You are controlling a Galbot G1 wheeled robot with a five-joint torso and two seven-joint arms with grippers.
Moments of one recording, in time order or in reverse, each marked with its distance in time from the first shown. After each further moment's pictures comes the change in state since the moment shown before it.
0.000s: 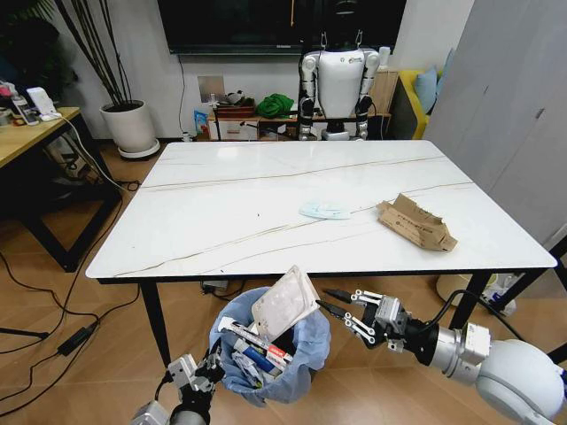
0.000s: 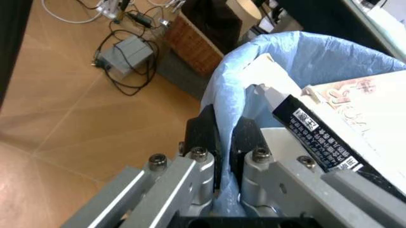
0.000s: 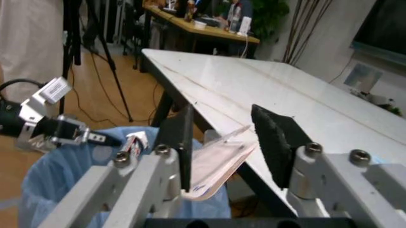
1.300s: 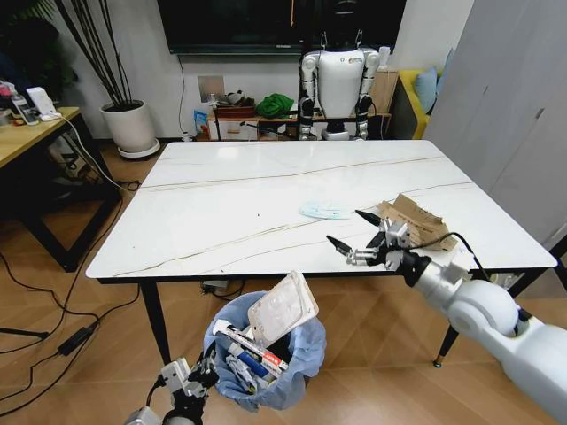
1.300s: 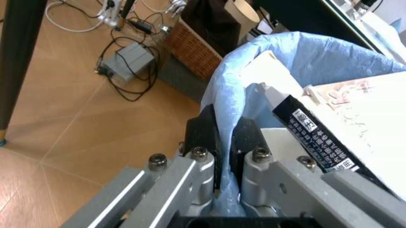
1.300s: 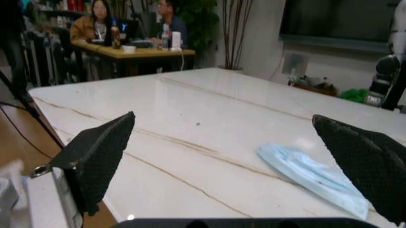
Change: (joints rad) left arm 0.039 0.026 -0.029 -0.035 0.001 -0.001 0.025; right arm 0.587 0.112 -0.323 -0.389 0.271 -0.055 0.032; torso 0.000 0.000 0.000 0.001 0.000
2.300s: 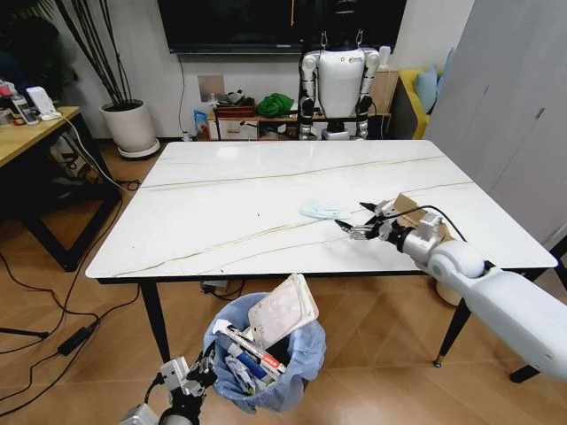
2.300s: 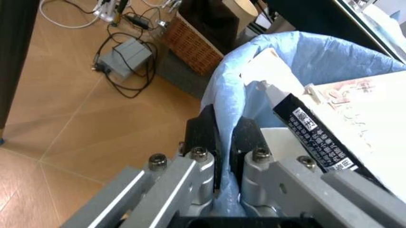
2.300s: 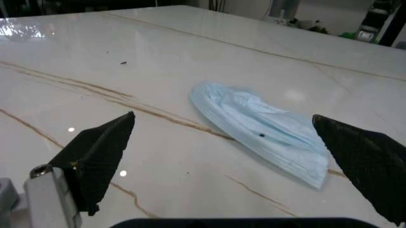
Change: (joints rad) left arm -0.013 0.038 -0.010 0.008 -0.037 0.009 -0.005; right arm 0.489 0.146 -0.371 -0.462 -0.006 -0.122 -0.075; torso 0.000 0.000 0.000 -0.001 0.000
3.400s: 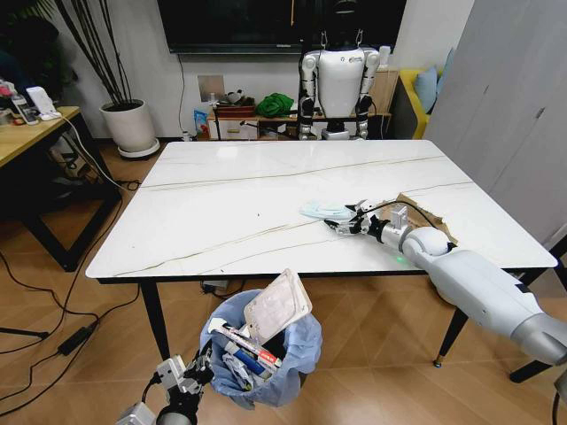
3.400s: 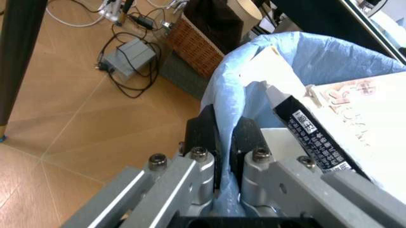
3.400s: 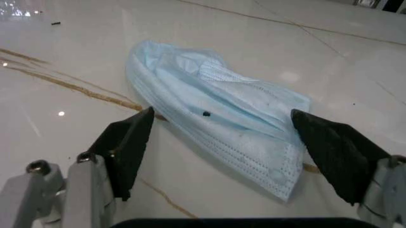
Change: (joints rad) left arm -0.011 -0.012 -0.010 0.015 -0.018 -0.002 0.000; right arm 0.172 0.131 -0.118 -0.314 -0.037 0.012 -0.070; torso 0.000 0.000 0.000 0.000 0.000
